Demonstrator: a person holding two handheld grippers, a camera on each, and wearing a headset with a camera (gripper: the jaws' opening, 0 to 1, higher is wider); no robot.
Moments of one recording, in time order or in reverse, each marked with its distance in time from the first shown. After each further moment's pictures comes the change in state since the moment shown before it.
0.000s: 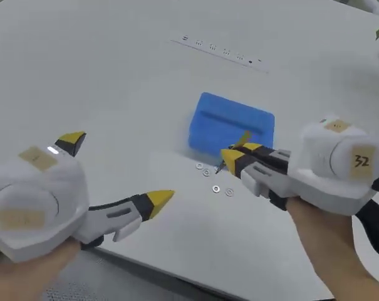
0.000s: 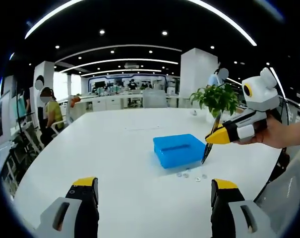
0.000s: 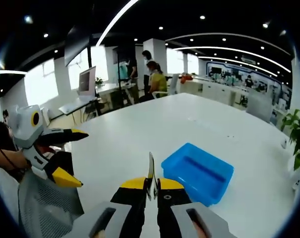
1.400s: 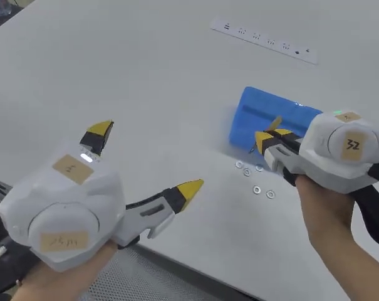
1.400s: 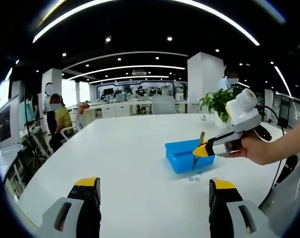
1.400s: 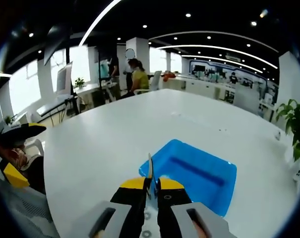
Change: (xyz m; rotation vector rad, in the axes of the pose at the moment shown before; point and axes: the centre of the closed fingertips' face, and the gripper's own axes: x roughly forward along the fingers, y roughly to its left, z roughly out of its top) left arm -0.008 0.018 0.007 -0.005 -0.062 0.062; right arm 0.064 -0.035 -0.015 0.047 0.009 -0.145
